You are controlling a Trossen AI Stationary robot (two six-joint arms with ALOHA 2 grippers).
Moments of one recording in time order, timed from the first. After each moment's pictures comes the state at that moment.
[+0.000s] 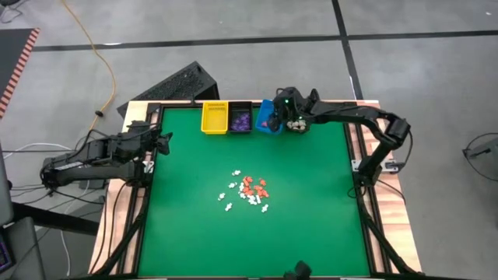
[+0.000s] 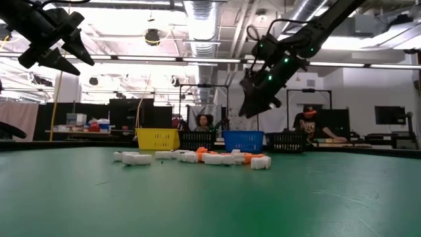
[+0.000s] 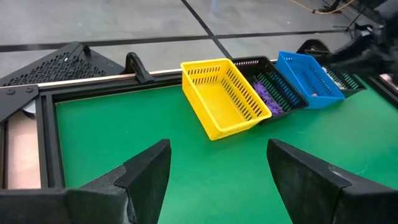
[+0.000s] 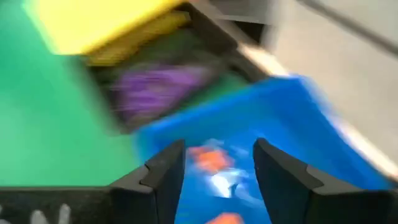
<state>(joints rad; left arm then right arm) 0.16 0.30 0.58 -0.80 -0.67 -0.70 -0.59 1.63 1.04 -0.07 -0.03 0.10</state>
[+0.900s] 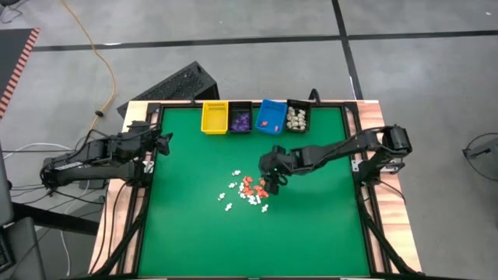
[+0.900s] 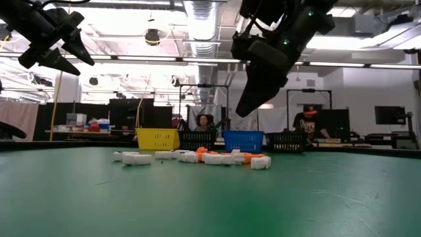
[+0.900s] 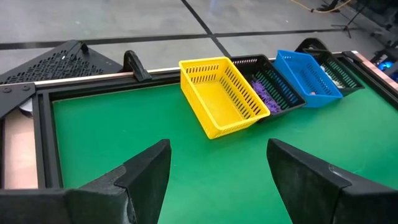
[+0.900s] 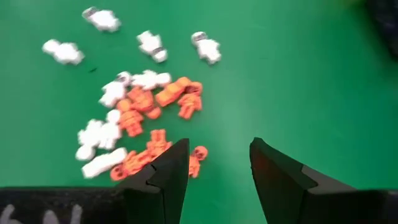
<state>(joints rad) 0.16 0.30 0.58 -0.80 -0.66 -0.70 0.05 1.61 1.04 -0.31 0.16 0.23</state>
